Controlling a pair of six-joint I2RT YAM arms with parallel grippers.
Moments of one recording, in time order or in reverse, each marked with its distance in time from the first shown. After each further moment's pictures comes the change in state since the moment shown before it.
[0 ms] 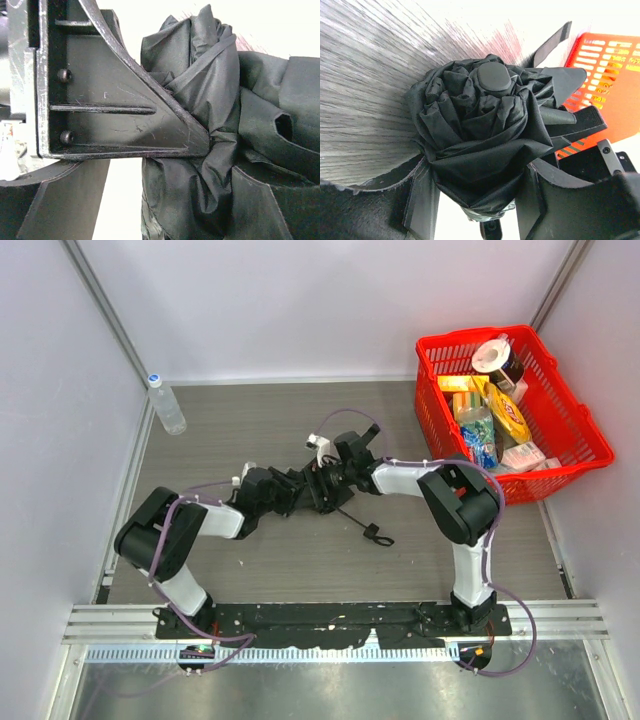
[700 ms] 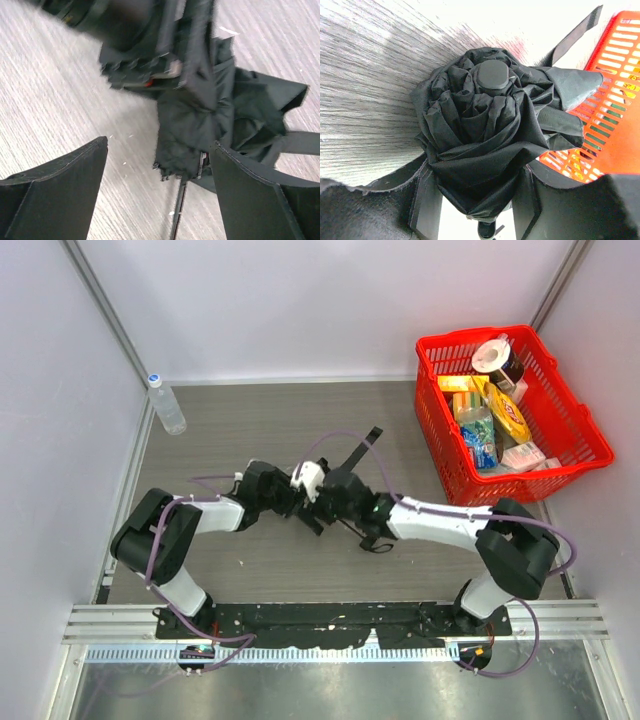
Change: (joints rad) left arm 0.008 -0.029 0.080 -0.216 0.072 0.079; right arm 0.264 -0.449 -0.195 -0.159 0.669 -0.355
